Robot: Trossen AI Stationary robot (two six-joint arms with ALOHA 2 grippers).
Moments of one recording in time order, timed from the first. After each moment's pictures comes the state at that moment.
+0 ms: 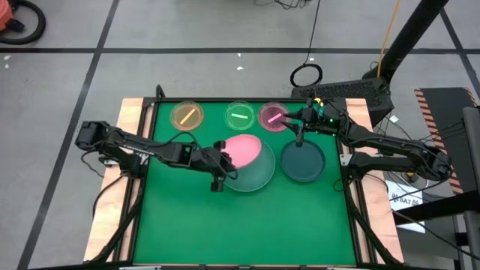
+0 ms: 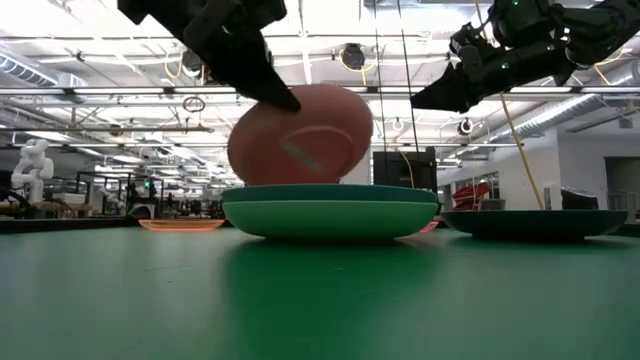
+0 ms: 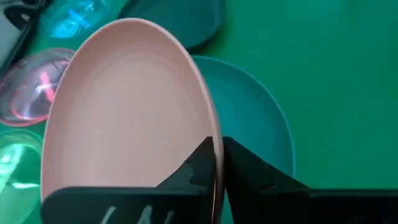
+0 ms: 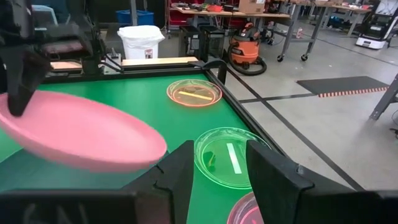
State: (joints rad) left arm -0.10 1.49 0.94 -0.14 -0.12 0.06; right arm -0.57 0.92 0.44 0.27 -0.23 -0.12
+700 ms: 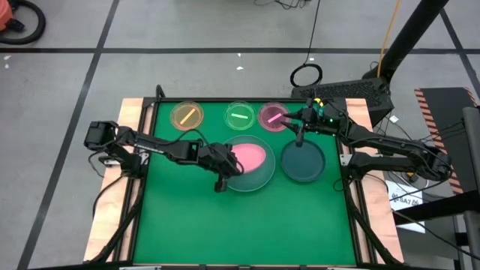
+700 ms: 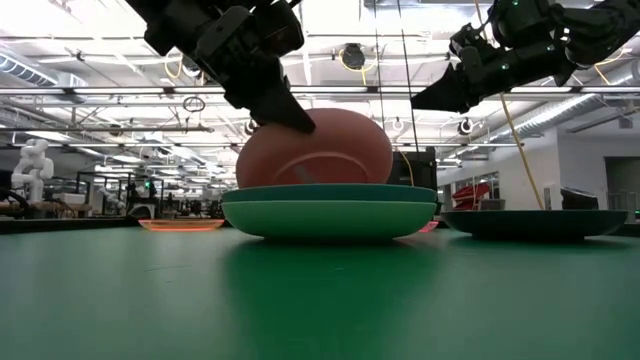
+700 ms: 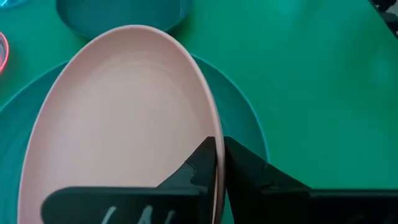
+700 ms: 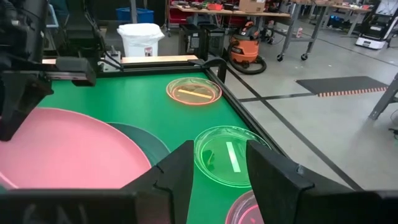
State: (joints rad) left arm -0.03 1.58 0.94 -0.04 0.11 0.01; right arm -0.57 0.92 0.44 0.26 -0.23 -0.13
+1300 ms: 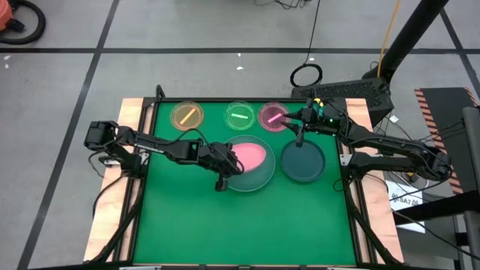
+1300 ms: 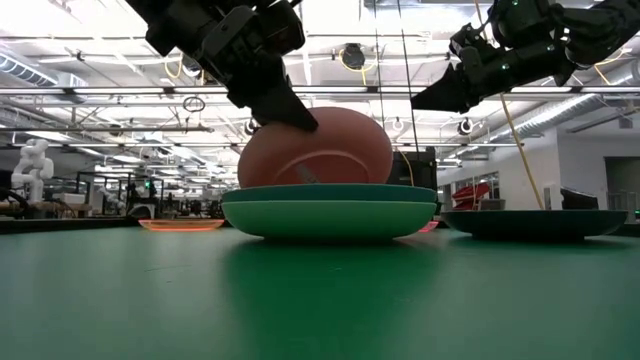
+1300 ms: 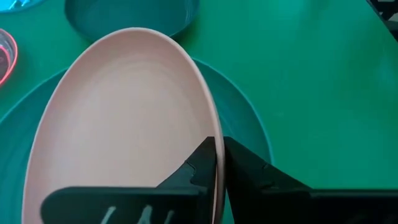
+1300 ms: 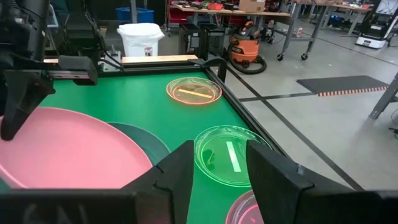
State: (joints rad) left arm -0.03 1.58 0.94 -0.03 0.10 0.00; right arm -0.57 0.92 0.44 0.26 -0.23 -0.13
